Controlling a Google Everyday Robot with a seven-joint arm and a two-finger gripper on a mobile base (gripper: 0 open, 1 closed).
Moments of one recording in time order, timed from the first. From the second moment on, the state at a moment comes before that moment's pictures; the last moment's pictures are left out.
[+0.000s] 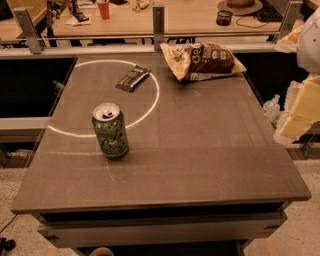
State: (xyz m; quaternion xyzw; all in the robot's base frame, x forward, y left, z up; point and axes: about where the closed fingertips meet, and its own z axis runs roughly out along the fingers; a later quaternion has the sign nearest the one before) arm 0.437 -0.210 0.998 -0.60 0.77 -0.06 0.19
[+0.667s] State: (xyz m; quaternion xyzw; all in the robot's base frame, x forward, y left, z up) arm 0.435 -0.208 0.990 -0.58 0.78 -0.01 0.21
